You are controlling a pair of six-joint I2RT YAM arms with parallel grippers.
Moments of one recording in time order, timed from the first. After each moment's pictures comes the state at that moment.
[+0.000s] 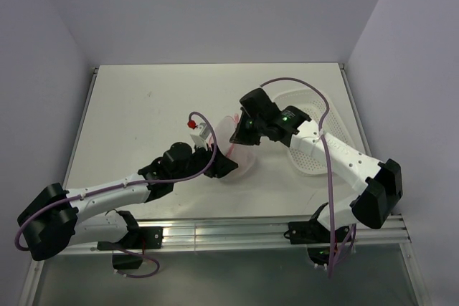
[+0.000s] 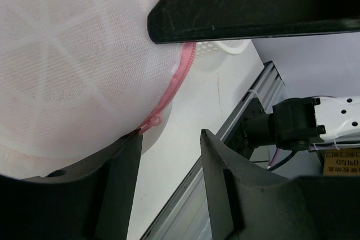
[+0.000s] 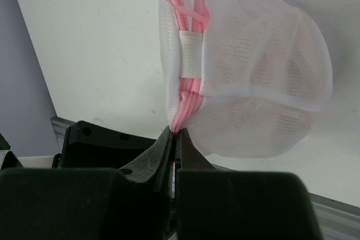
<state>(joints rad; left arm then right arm) -0.92 1.16 0.53 0.37 0.12 -0.74 0.75 1.40 1.30 -0.77 0.01 0.98</state>
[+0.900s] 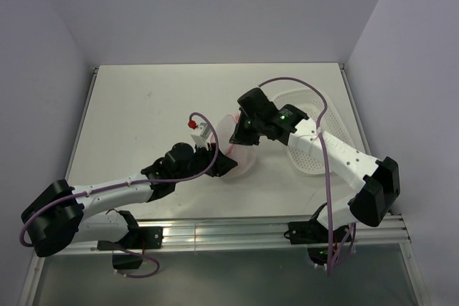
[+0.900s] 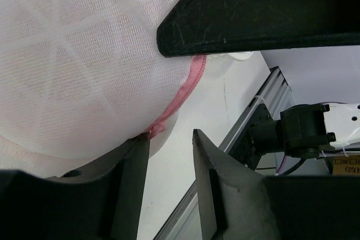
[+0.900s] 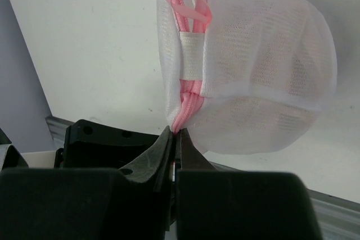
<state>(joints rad) -0.92 1.20 0.52 0.43 0.08 -0.73 0.76 1.43 1.32 -0.80 0.02 0.98</state>
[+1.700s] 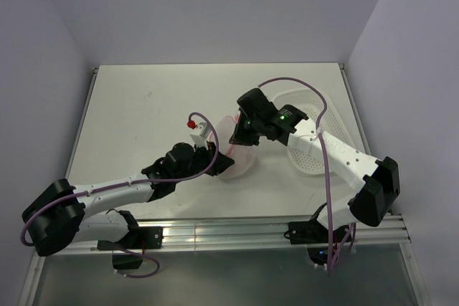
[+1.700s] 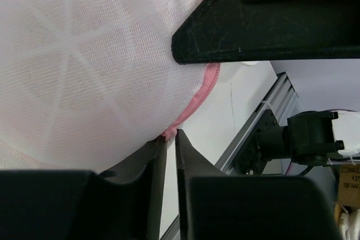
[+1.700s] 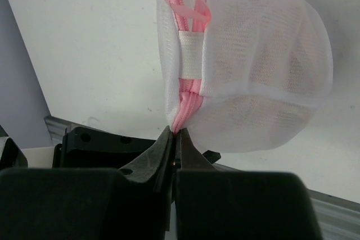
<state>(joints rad) -0.92 1.21 0.51 0.43 0.05 -0.73 0.77 1.43 1.32 -0.80 0.02 0.98</state>
